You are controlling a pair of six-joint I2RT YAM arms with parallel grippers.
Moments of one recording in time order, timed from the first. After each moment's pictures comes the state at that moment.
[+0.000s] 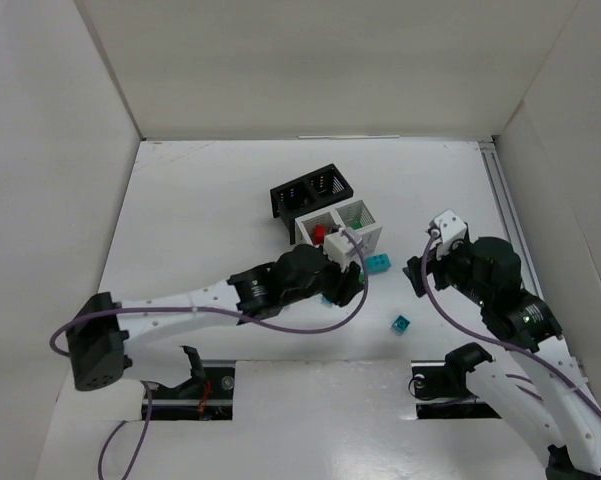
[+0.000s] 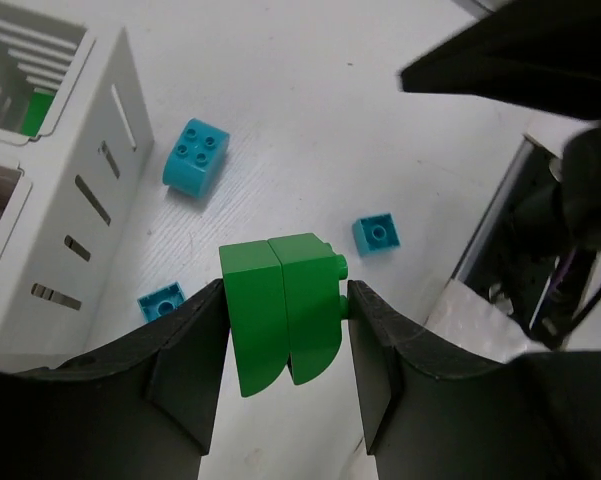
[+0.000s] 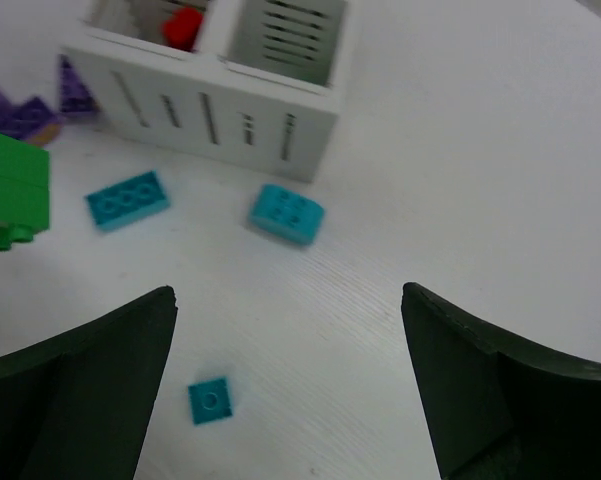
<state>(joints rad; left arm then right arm) -1.15 1.31 0.91 -0.01 -0.10 -0.30 0.40 0.56 0.78 -0.65 -0.05 -0.20</state>
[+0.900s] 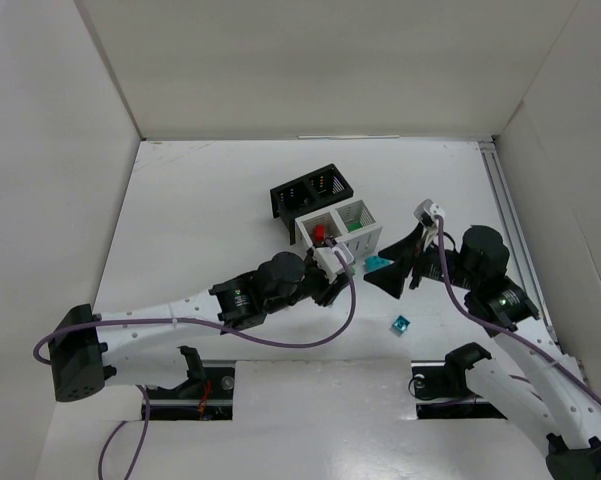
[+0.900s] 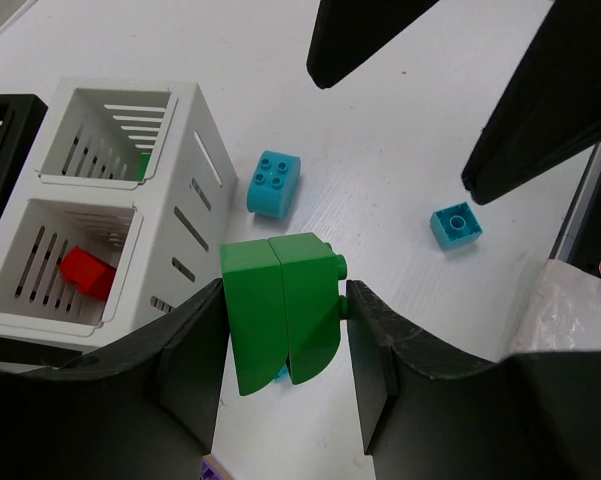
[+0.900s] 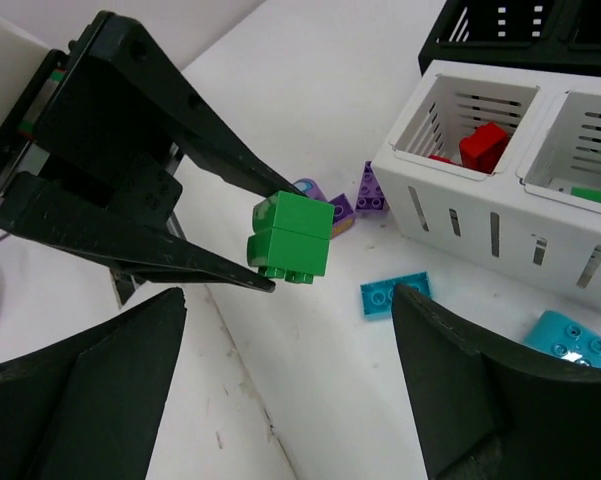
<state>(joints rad) -1.16 1.13 0.77 0.08 -0.13 0.04 0.40 0.68 0.70 -0.24 -0.71 0.24</state>
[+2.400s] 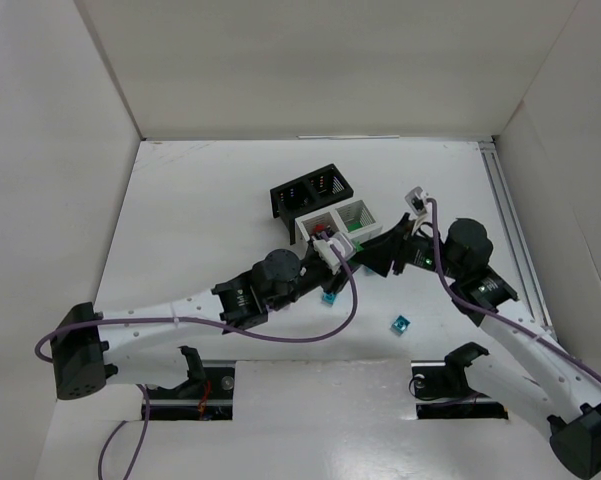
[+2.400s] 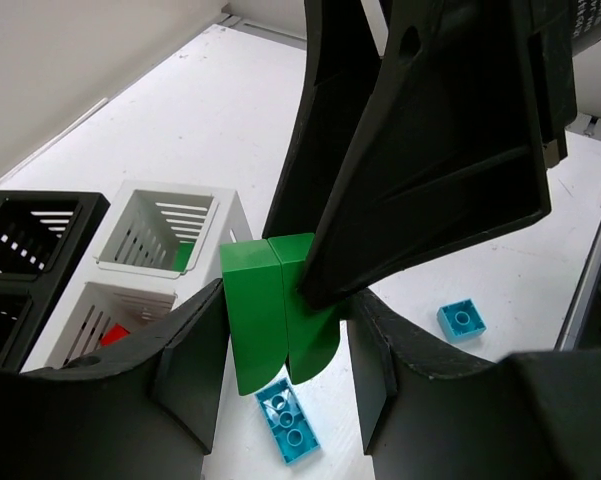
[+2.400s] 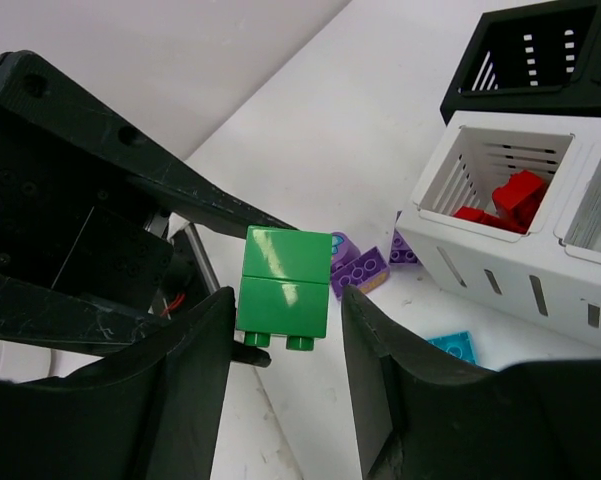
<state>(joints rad) -1.17 1.15 0.79 0.27 -0.19 0.06 0.46 0.81 0.65 0.07 -0.65 0.47</state>
